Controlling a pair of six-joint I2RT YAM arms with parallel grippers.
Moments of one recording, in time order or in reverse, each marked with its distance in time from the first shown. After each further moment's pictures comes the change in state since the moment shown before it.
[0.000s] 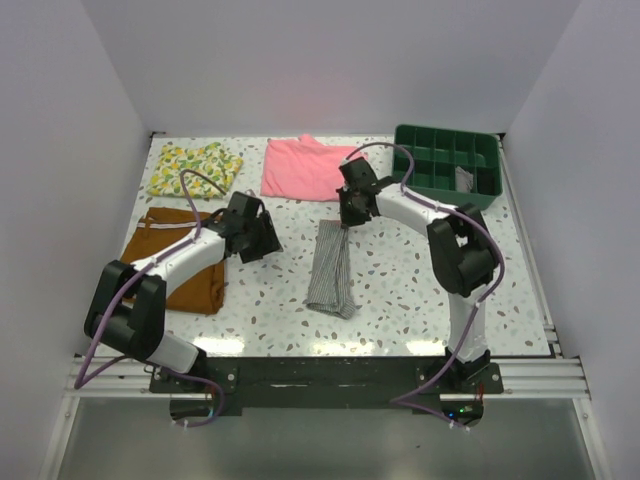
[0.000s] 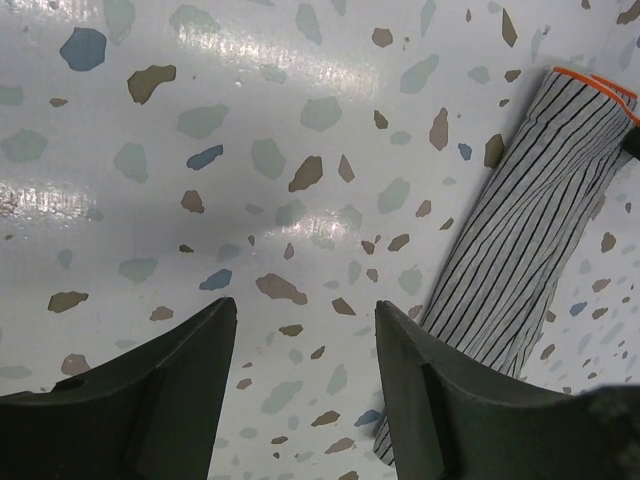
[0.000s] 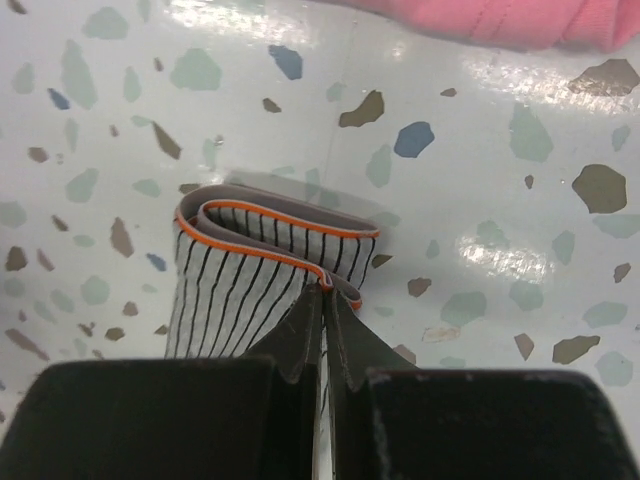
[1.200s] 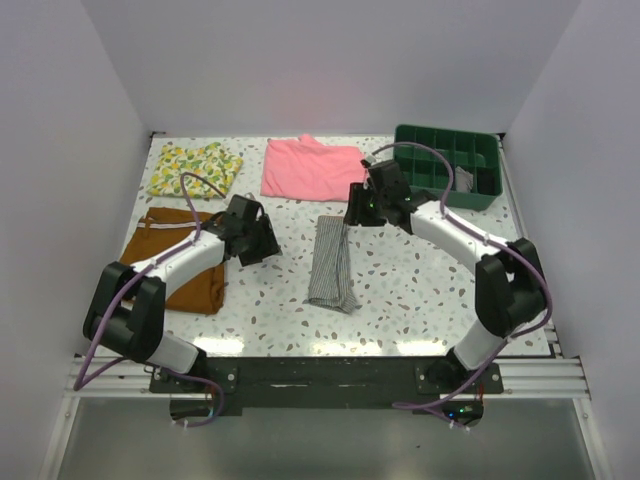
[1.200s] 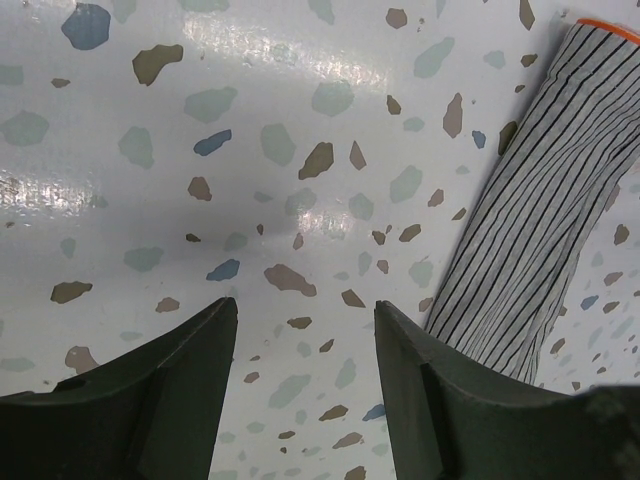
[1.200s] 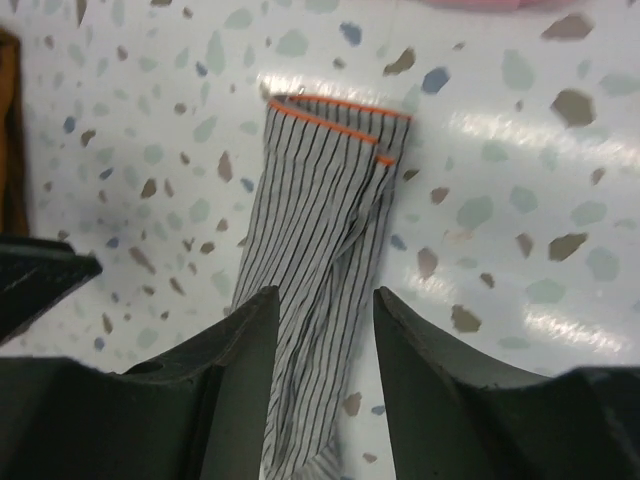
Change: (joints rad) left arm 0.000 -0.011 -0.030 0.008 0.006 0.002; right arm -0.025 -0.347 -0.272 0.134 -0.064 0.051
